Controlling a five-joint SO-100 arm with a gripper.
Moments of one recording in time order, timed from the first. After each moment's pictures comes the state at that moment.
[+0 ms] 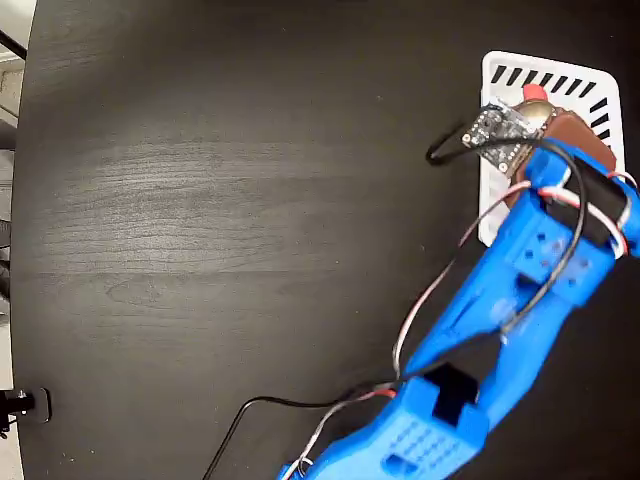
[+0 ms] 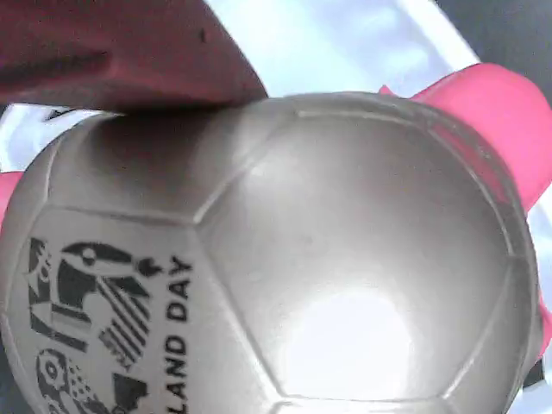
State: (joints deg) arm 31.6 41.2 12.0 99.1 4.5
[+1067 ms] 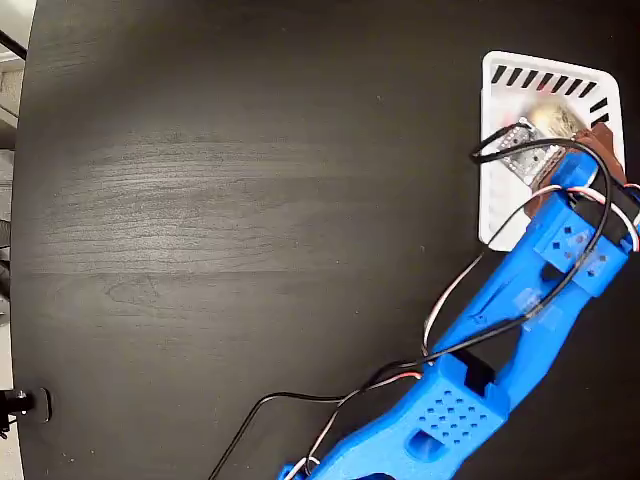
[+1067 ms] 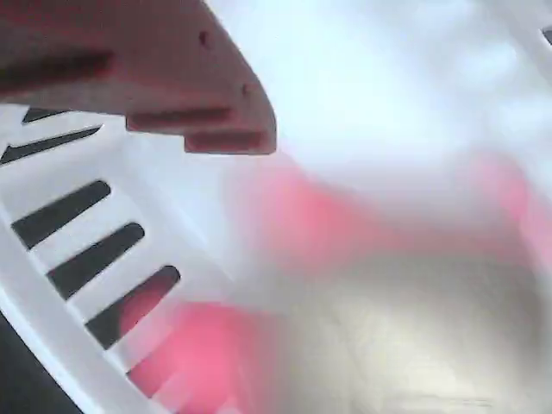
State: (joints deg) arm 36.8 29.4 4.7 98.6 4.2
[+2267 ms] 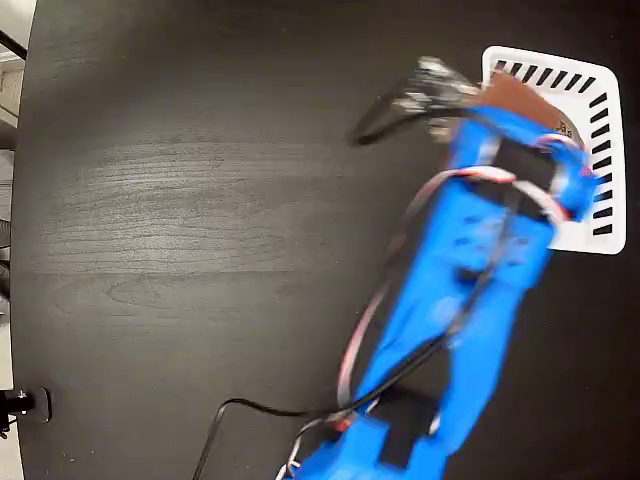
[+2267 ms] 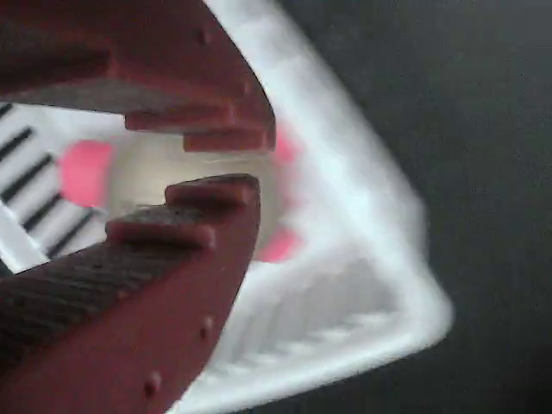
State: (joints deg) arm 19.2 61.5 39.6 83.1 10.6
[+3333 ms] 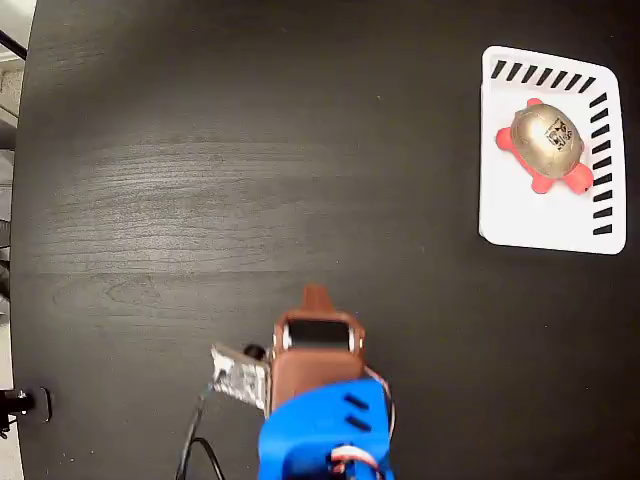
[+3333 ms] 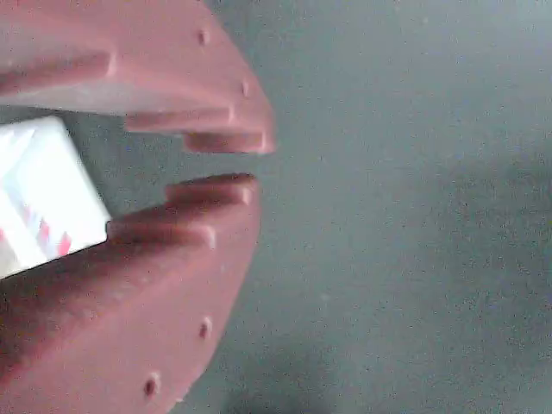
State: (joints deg) arm -1.6 154.0 142.8 62.3 5.4
